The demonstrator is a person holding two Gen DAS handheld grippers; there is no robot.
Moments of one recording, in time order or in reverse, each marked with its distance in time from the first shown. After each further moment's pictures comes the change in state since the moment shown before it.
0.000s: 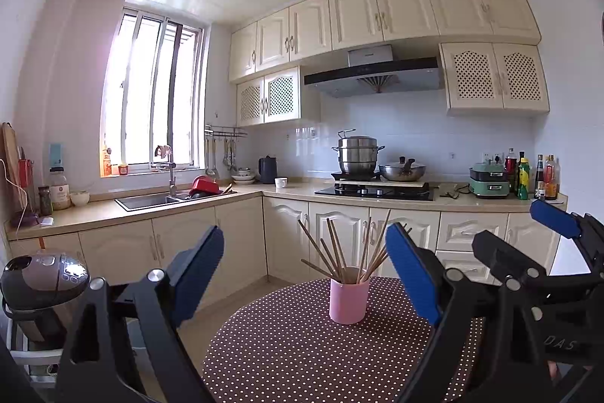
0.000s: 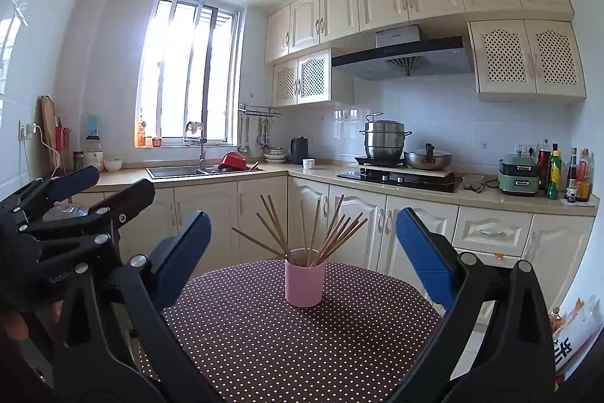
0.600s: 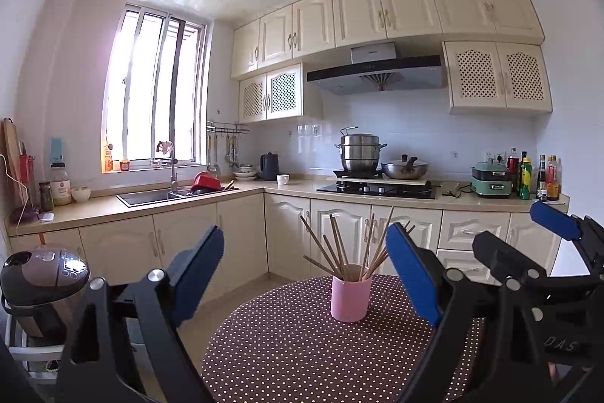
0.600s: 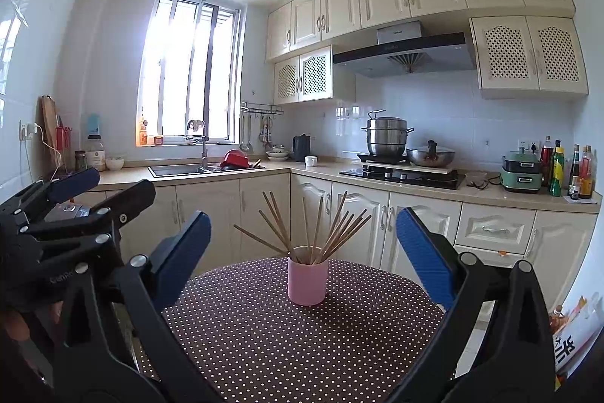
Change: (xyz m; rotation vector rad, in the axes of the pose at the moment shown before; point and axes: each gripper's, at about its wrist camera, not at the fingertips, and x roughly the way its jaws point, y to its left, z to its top) left arm 0.003 0.005 -0.004 -0.010 0.010 0.006; right arm 0.005 -0.001 -0.001 0.007 0.011 0.013
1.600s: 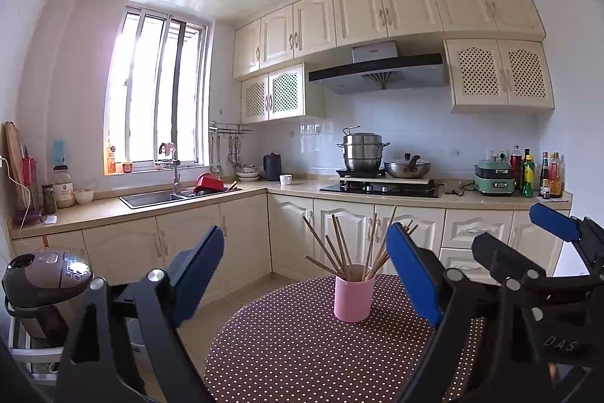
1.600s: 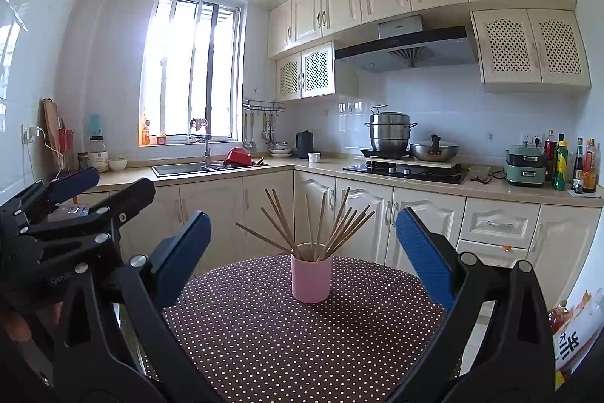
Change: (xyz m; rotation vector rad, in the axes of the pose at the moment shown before) left arm 0.000 0.007 -0.001 0.008 0.000 0.008; right arm 0.005 -0.005 -0.002 0.015 0.015 0.014
